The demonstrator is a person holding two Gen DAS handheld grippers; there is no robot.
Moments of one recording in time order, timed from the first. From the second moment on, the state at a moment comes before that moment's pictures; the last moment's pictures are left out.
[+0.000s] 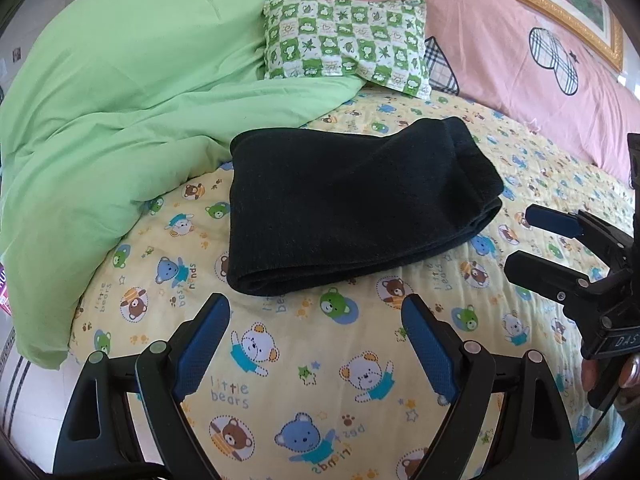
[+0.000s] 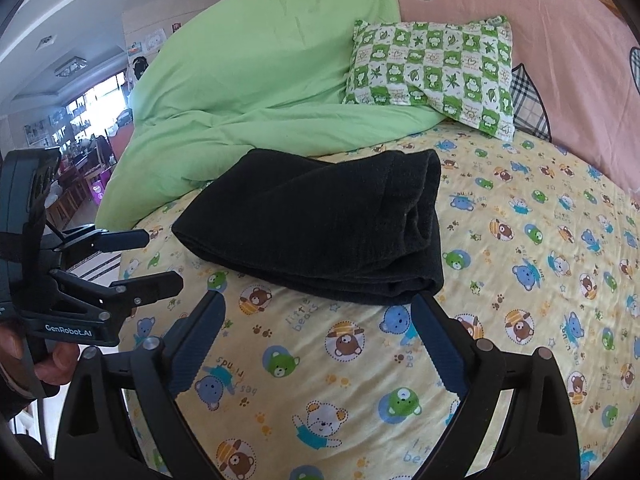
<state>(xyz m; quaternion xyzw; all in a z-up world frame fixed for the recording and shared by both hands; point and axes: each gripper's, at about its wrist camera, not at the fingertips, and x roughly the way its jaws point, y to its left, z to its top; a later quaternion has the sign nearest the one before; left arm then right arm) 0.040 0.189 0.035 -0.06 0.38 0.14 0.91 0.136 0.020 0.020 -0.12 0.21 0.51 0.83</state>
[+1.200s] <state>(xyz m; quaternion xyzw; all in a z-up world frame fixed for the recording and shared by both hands) 0.061 0.191 0.028 -0.06 0.38 0.14 0.91 0.153 0.035 0.011 -0.10 0.23 0.51 0.82</state>
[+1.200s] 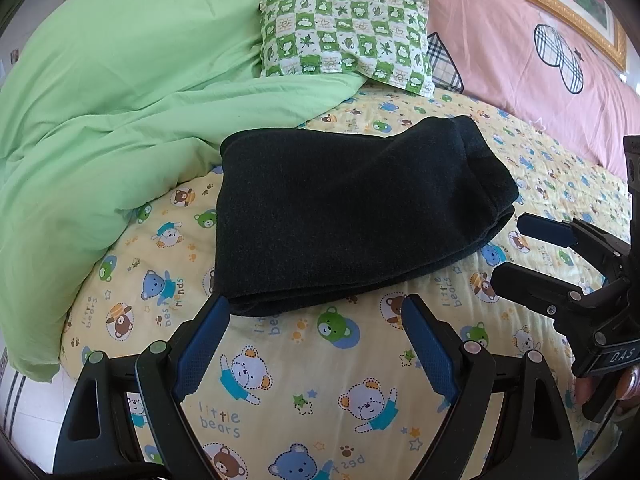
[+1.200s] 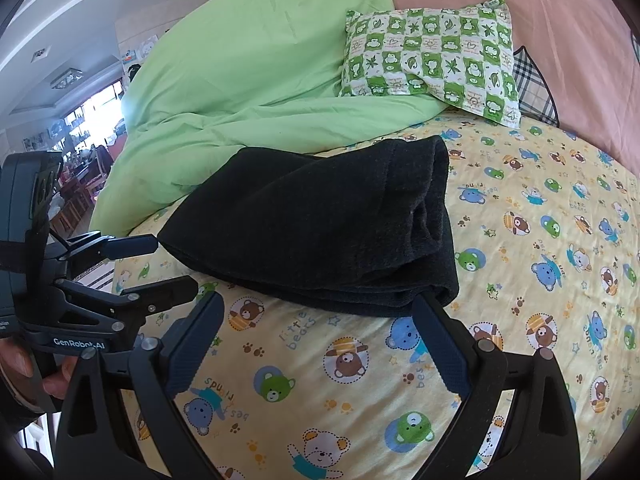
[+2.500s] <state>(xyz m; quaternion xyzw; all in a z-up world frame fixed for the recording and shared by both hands) 0.056 0.193 0.039 -0.07 0.37 0.15 0.91 0.151 0.036 0.021 -0.10 0.22 0.51 0.82</state>
